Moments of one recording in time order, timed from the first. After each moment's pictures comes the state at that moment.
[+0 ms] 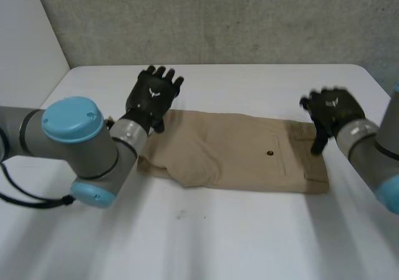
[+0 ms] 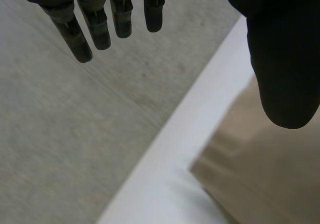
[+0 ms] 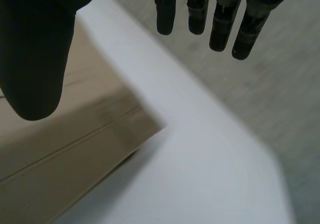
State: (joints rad) left arm 4.22 -2.18 -1.41 3.61 -1.46 3.69; right arm 1.81 -1.18 1.51 -0.01 1.49 2.67; left_hand 0.19 0.20 0.21 0.20 0.05; right_hand 0.21 0.23 0.23 0.24 0.08
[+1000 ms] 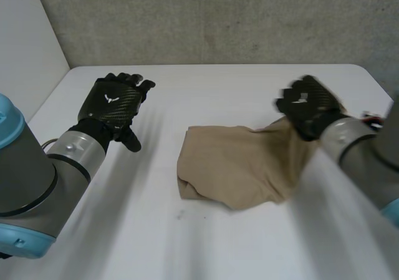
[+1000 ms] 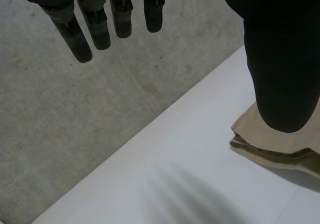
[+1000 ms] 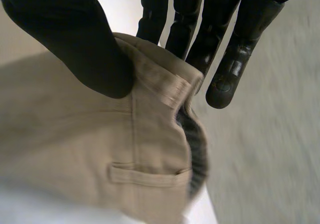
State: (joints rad) left arm 4.27 -1.74 -1.72 3.40 -1.51 3.46; right arm 1.94 -1.28 1.54 -0.08 1.35 2.23; left_hand 0.19 0.20 0.21 0.20 0.05; right_hand 0.98 1.18 1.20 1.19 0.97
